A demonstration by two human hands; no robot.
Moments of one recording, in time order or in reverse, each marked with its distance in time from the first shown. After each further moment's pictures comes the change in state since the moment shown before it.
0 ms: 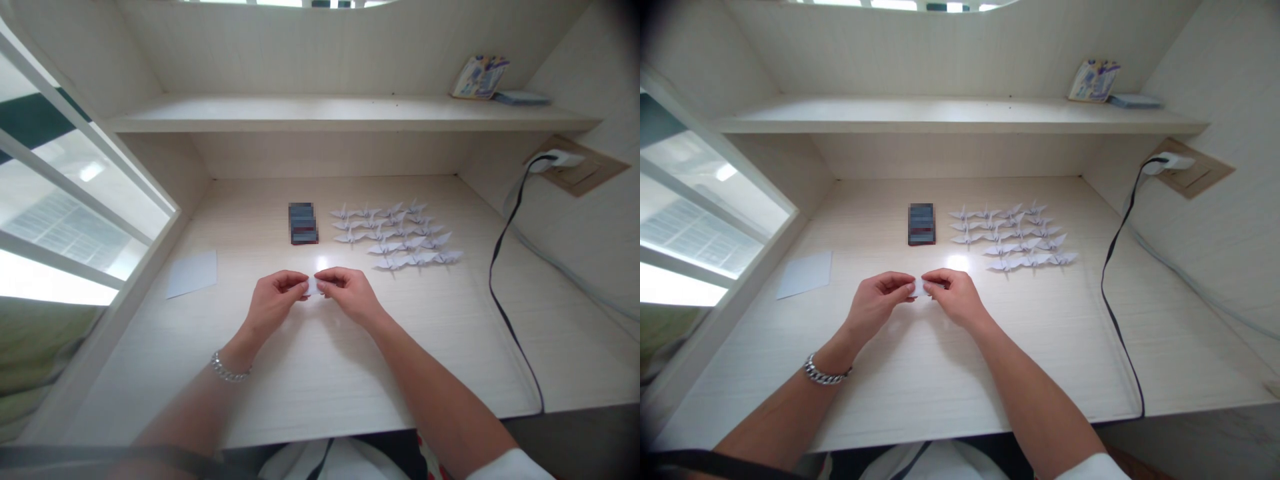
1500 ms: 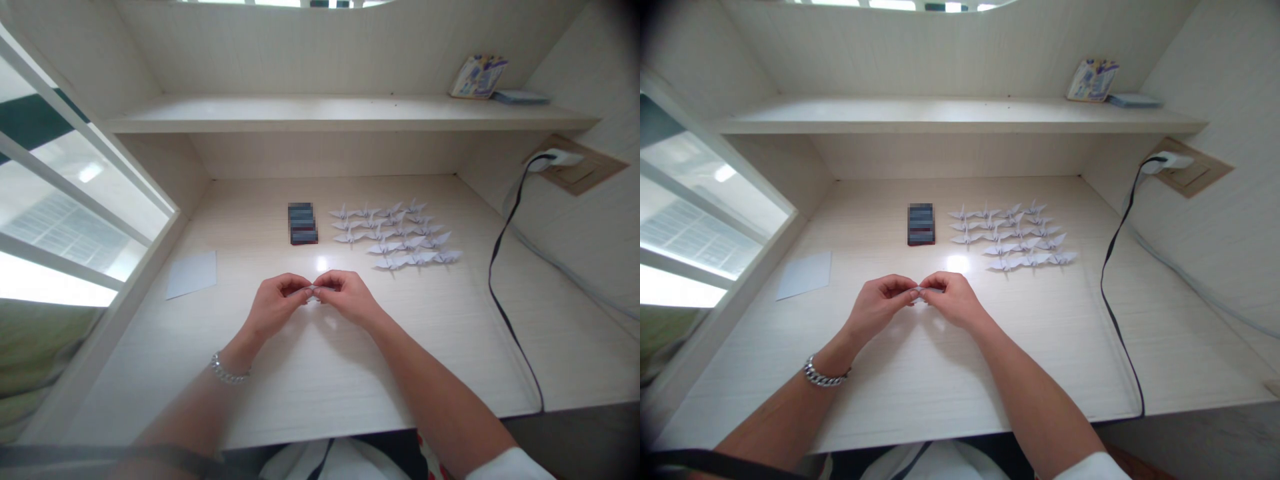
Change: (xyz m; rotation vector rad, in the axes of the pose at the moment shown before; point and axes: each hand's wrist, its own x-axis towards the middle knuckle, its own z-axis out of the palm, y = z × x) left_hand -0.002 -0.003 -0.002 0.189 -0.080 0.084; right_hand -0.001 -0.004 -0.001 -0.075 -0.120 -0.005
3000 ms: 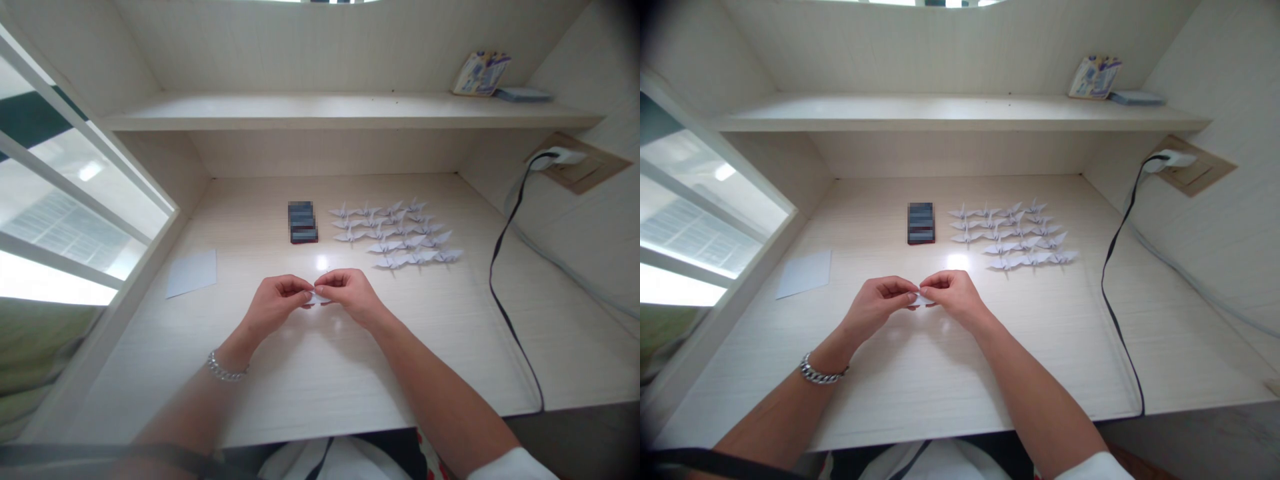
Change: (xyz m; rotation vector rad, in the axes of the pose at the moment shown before) left_hand -0.002 0.009 -0.002 -0.159 -0.100 -0.101; right_hand -0.001 -0.004 0.000 0.360 0.022 0.156
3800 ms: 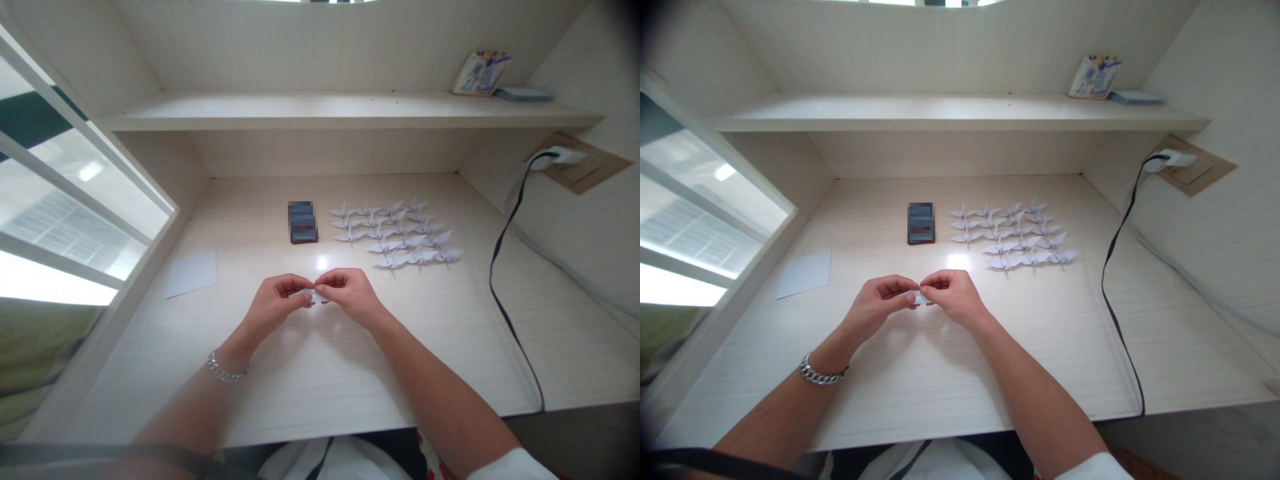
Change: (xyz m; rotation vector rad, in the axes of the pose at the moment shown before) left_hand -0.001 0.000 0.000 -0.042 -0.011 -0.002; right_hand 0.002 0.003 0.000 -0.132 0.024 -0.089
